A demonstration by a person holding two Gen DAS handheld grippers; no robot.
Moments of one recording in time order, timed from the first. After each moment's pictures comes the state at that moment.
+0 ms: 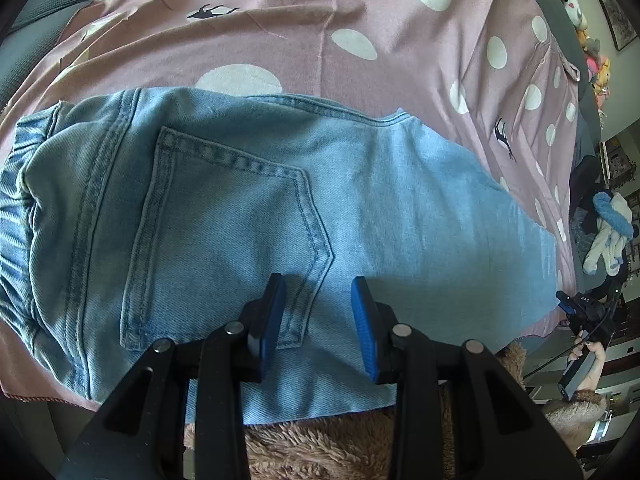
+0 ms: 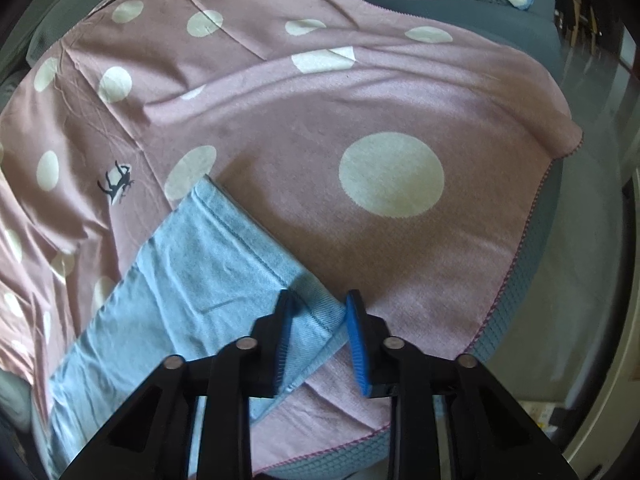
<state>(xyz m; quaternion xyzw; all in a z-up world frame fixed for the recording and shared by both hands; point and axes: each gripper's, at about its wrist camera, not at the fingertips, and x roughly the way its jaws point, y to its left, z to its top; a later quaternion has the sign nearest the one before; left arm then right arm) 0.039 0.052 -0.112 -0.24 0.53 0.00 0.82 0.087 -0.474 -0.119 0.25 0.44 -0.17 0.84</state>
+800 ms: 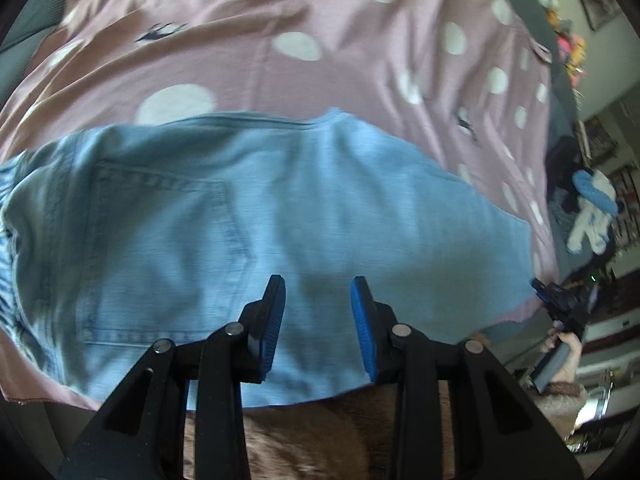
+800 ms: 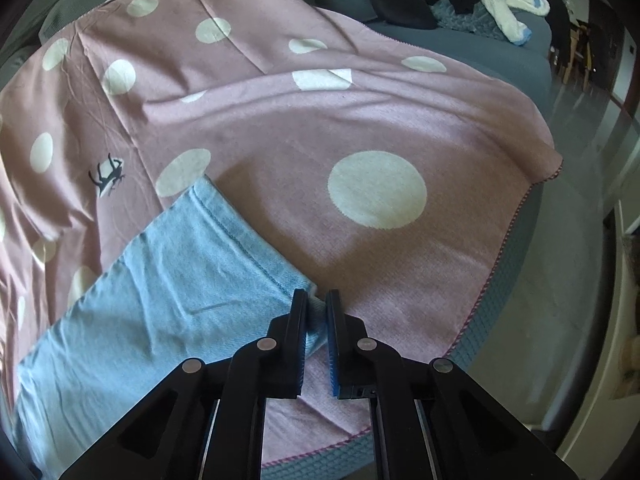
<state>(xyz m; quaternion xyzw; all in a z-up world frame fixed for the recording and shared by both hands) 0.052 0.010 -0.084 -0.22 0.52 -0.06 0.82 0.079 -0.467 -0.123 0.21 0.42 -0.19 0.86</state>
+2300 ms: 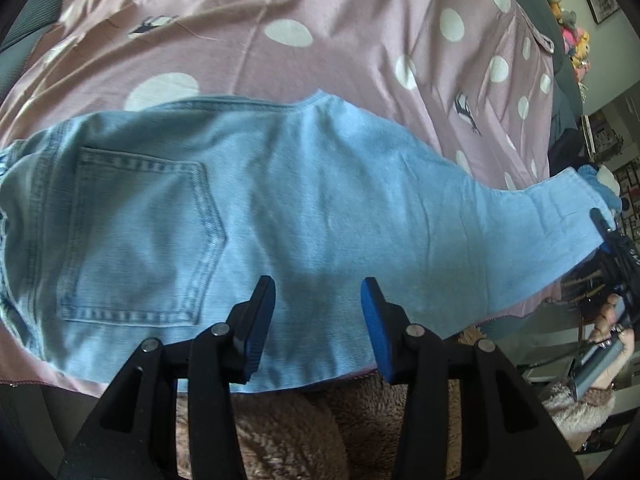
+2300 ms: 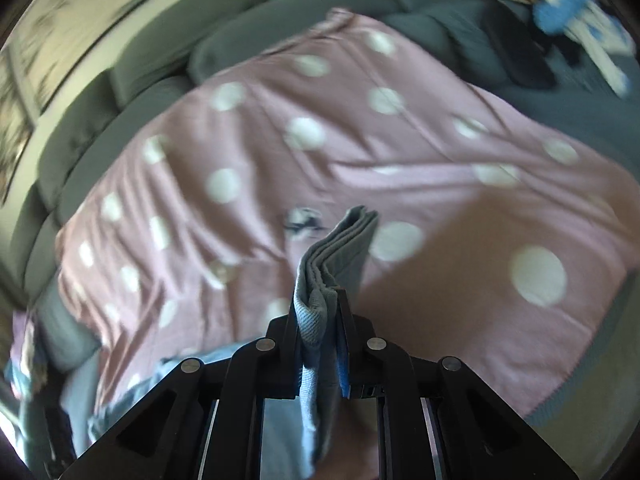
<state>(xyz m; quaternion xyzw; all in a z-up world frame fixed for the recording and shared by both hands) 0.043 0.009 -0.090 -0.22 0.53 -0.04 0.82 0.067 -0.357 -0.009 0.19 0.29 0.07 0.94</state>
